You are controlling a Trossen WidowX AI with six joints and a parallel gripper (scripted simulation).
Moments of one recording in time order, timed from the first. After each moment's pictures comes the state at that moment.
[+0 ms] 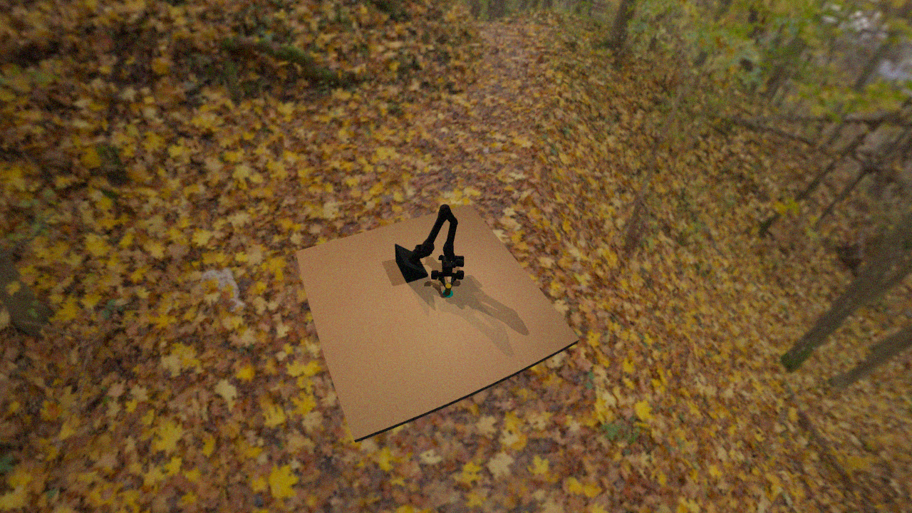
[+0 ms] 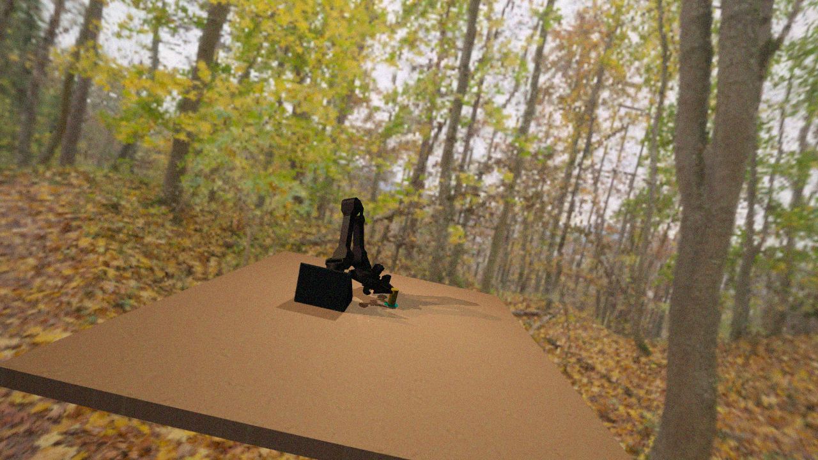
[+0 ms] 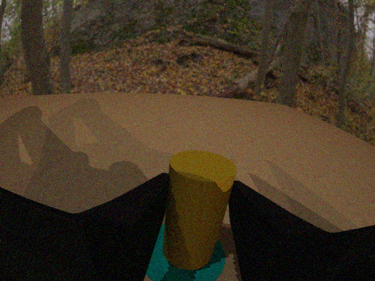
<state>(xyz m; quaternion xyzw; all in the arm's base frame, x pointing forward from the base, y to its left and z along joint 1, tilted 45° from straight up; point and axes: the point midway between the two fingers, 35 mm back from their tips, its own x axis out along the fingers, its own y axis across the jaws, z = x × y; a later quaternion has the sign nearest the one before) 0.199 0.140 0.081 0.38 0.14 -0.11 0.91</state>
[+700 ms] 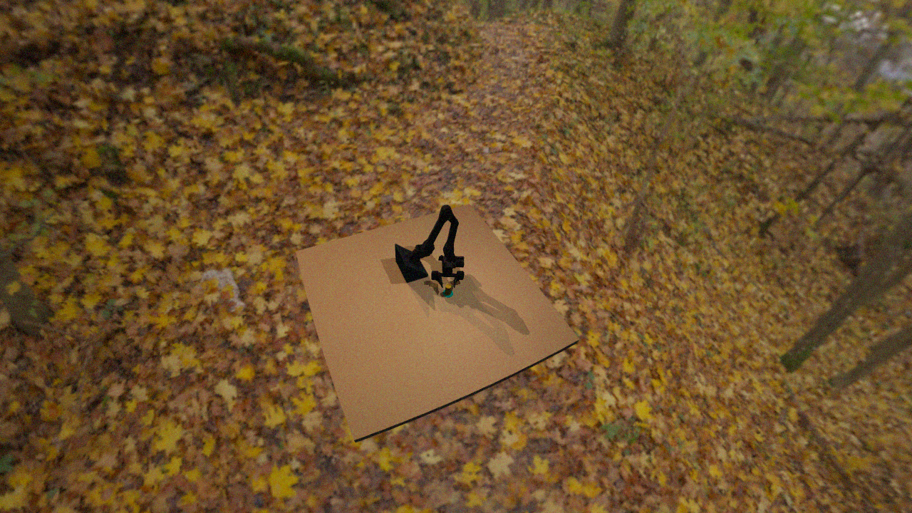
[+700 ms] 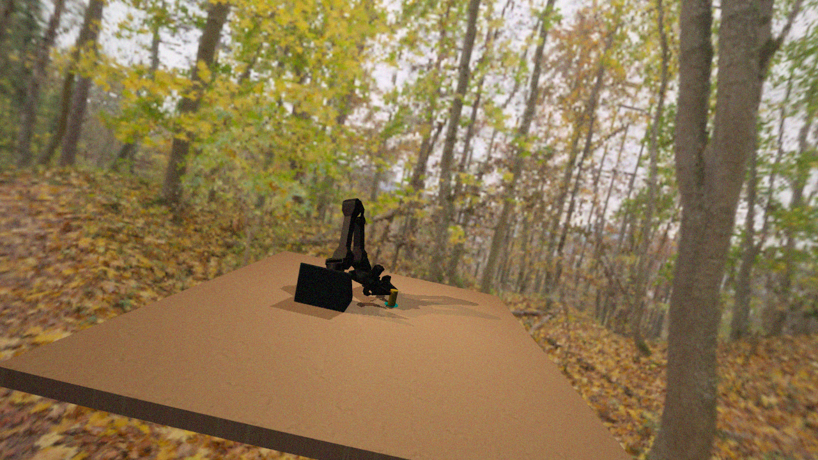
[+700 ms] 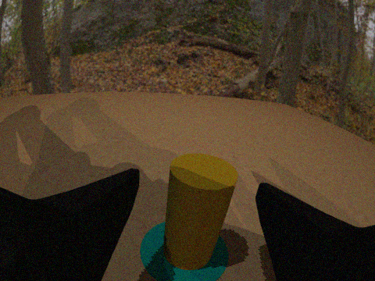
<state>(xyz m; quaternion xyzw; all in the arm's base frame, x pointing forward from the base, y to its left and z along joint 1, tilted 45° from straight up) 0.199 0.143 0.079 0.38 0.14 -0.11 0.91</state>
